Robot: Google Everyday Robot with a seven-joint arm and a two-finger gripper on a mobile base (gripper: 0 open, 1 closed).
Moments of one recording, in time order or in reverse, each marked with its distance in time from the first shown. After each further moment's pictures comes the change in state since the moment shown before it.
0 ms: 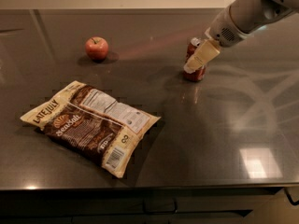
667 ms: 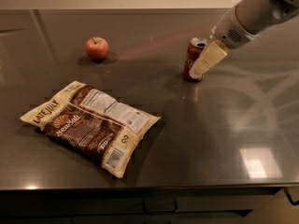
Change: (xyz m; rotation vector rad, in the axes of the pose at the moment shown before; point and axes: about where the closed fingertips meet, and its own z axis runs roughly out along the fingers) arm 0.009 0.010 -0.015 -0.012 0.016 -0.028
